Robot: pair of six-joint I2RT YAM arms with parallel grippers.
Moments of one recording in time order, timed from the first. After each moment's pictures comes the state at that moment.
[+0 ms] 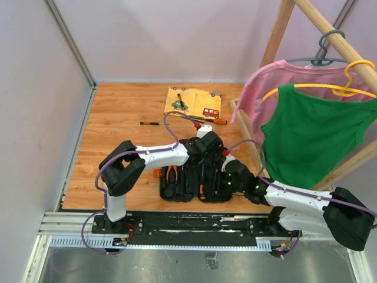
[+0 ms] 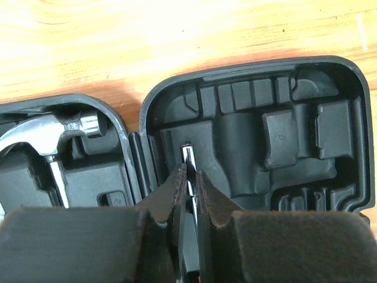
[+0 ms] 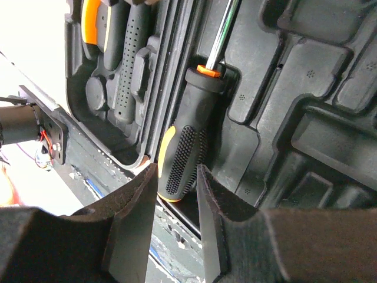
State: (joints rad) left arm -0.97 1.88 1.25 -0.36 -0.43 -0.71; right arm 0.92 1.08 0.35 0.07 -0.11 0.86
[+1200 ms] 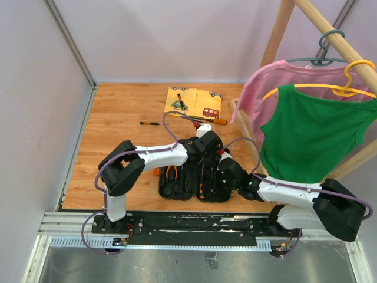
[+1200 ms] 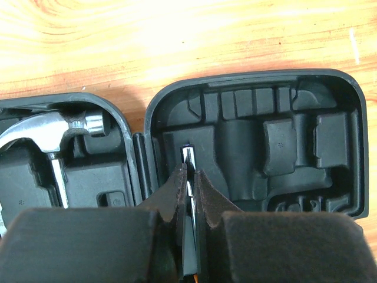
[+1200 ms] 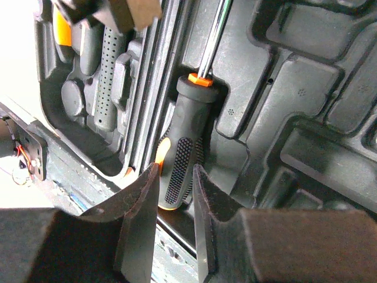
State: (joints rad) left arm -0.96 1.88 1.24 -0.32 -0.42 -0.71; right arm 0.95 1.20 0.42 0.04 -0.04 0.84
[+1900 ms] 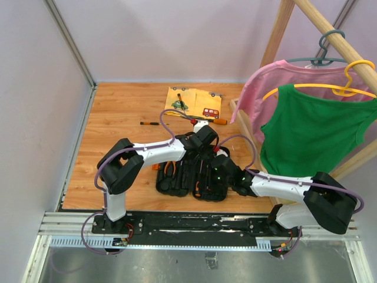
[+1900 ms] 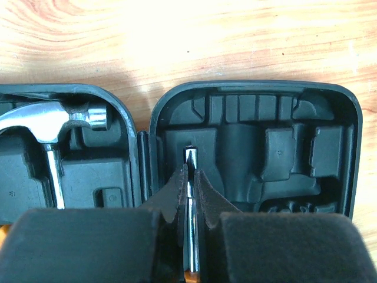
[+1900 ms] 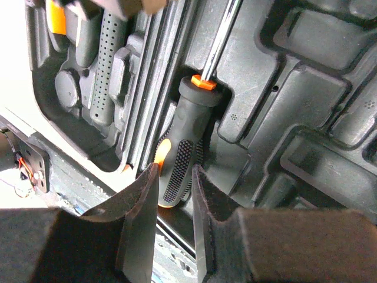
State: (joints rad) left arm -0.91 1.88 1.25 -0.33 -0.33 -0.71; right arm 0.95 1.32 0.51 0.00 -0.02 0.86
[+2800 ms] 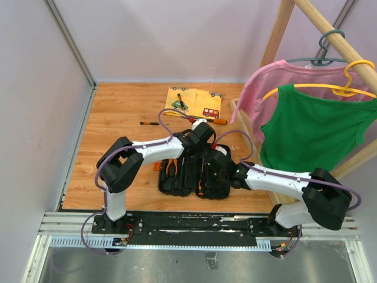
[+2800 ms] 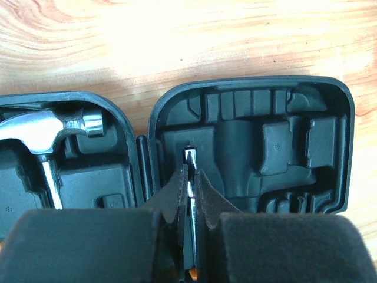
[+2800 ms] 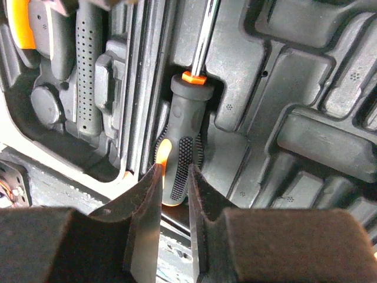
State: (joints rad) left arm -0.87 1.88 1.24 -0.30 -0.25 -0.71; right arm 0.96 1.37 0.66 -0.27 0.06 0.88
